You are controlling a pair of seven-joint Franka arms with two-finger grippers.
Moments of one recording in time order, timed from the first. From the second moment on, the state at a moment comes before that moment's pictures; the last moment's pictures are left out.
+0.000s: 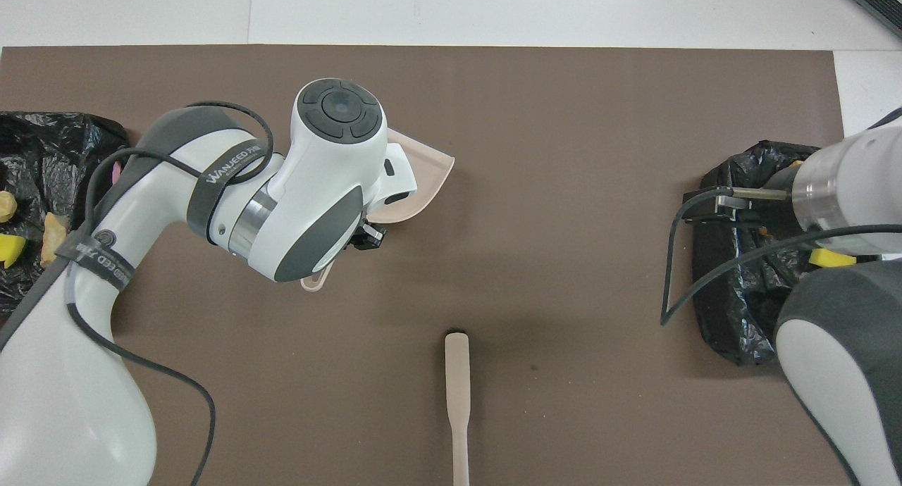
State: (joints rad) left arm -0.20 0.41 -0.43 -1.49 0.23 1.66 -0.23; right arm 0.11 -0.08 0.03 -1.70 -0.04 1.71 0.32
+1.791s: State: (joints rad) left arm -0.39 0.69 -0.43 -1.27 0.18 1.77 -0.69; right arm 0.11 -0.14 -0.16 -1.63 -0.03 1.48 0.01
